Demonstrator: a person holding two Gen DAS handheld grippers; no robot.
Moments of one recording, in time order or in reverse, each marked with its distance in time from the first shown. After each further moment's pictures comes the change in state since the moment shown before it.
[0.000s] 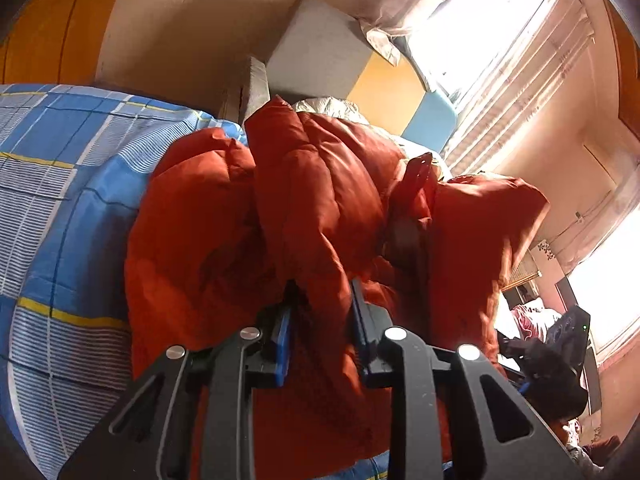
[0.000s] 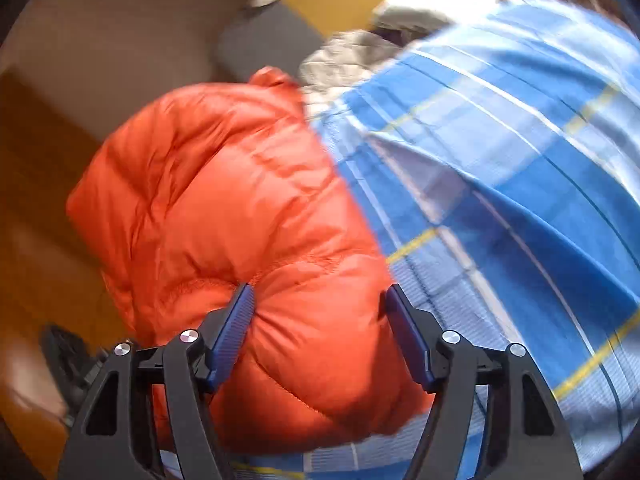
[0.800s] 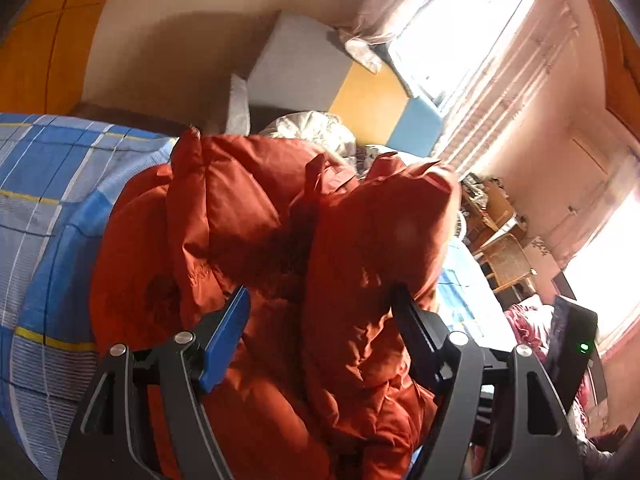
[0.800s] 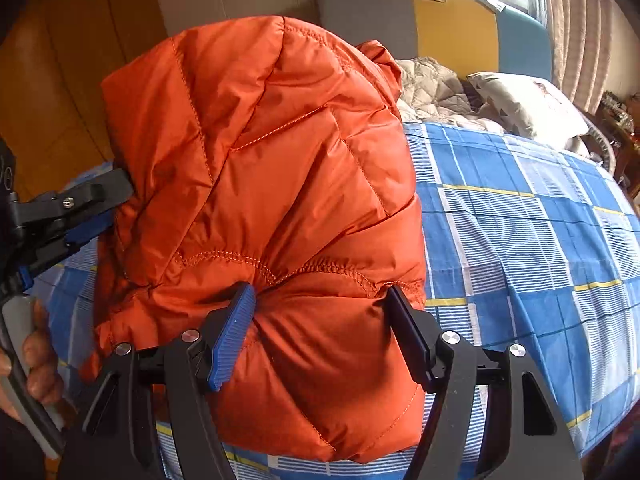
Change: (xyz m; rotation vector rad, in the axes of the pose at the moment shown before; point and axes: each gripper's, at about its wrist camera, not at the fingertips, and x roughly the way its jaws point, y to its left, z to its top) left arm 0.002 -0.030 0.017 0.047 -0.024 0.000; right arm 0.024 0.088 0.001 -0.543 0.078 -0.262
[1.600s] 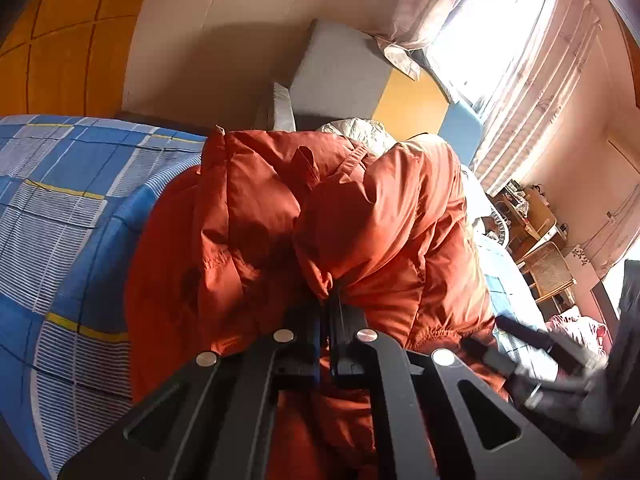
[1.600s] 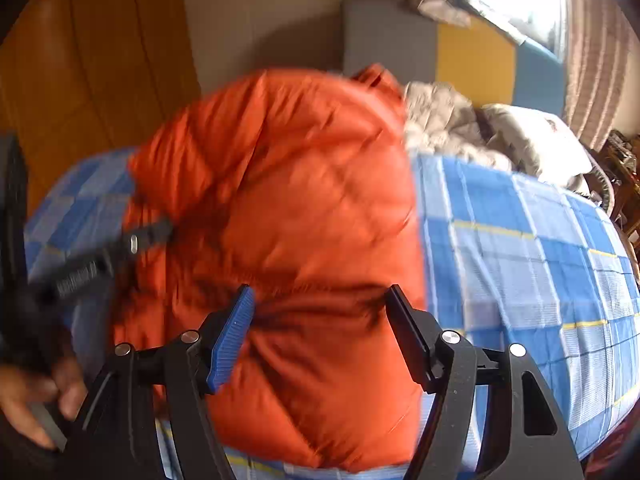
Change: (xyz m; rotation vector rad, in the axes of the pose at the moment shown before) left arm -0.005 0.010 -0.012 -0.003 -0.044 0.154; right arm -0.017 0.018 0.027 -0.091 -0.057 -0.019
